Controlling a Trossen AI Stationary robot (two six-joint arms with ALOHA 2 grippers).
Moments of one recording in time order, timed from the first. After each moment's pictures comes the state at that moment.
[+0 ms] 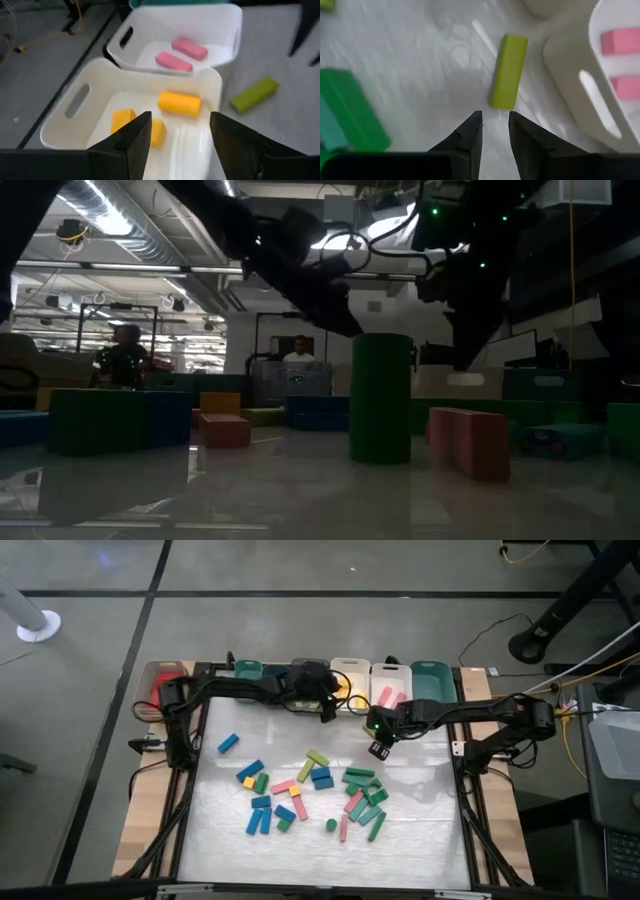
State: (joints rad) left arm 0.37 1.85 1.25 0.05 -0.03 0.24; right arm -0.16 1.46 0.96 -0.76 0.16 0.40
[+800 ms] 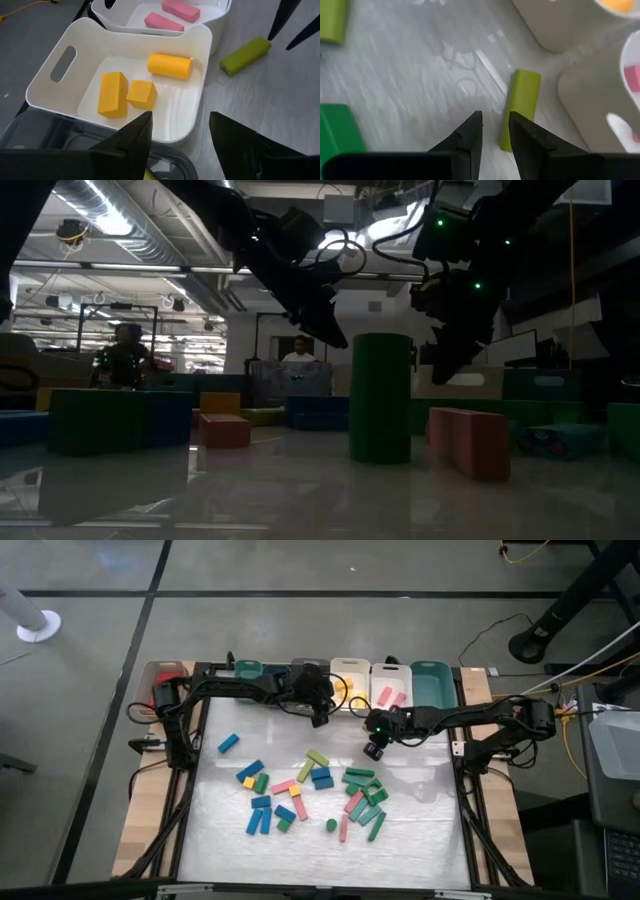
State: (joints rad) left arm 0.37 1.83 1.25 -0.13 -0.03 0.23; right arm -0.16 1.46 0.82 -0.46 0.20 0.36
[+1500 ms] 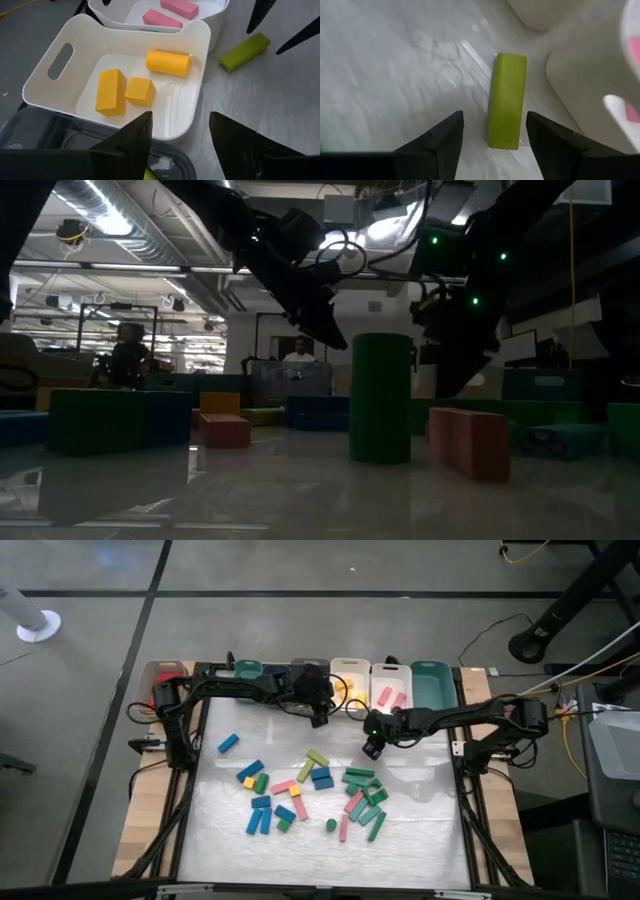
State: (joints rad) left arm 0.37 1.83 1.25 -0.14 -0.03 0.24; right arm -0.16 1.53 0.82 -0.49 0.25 0.44
